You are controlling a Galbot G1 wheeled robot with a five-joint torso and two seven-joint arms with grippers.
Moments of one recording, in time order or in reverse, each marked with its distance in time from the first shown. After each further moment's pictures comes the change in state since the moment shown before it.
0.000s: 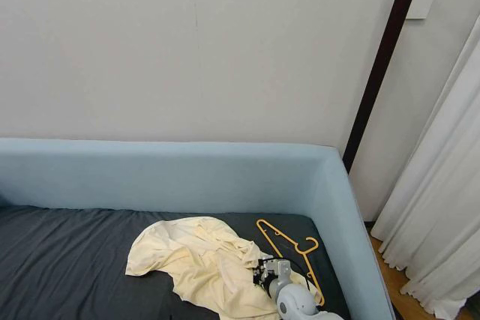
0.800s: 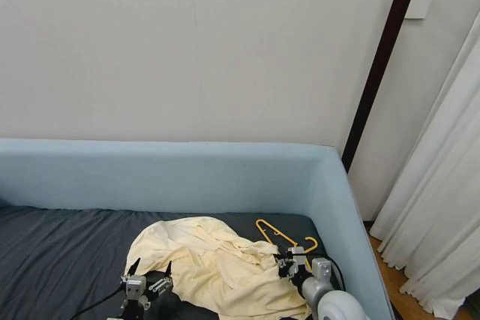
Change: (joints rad) left arm -0.262 0.337 0.073 -0.025 -0.185 0.176 0.039; right arm -0.204 -0.292 0.204 0.554 0.032 0.034 -0.003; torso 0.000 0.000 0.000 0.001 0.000
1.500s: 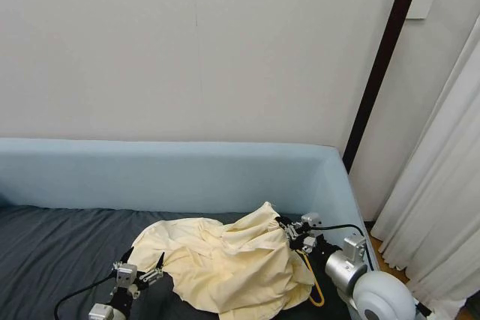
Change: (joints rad) left arm -0.103 0.182 0.016 0.062 -0.061 0.035 0.095; right arm -0.040 -0.246 0.107 0.297 0.061 0.105 -0.142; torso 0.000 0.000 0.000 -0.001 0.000
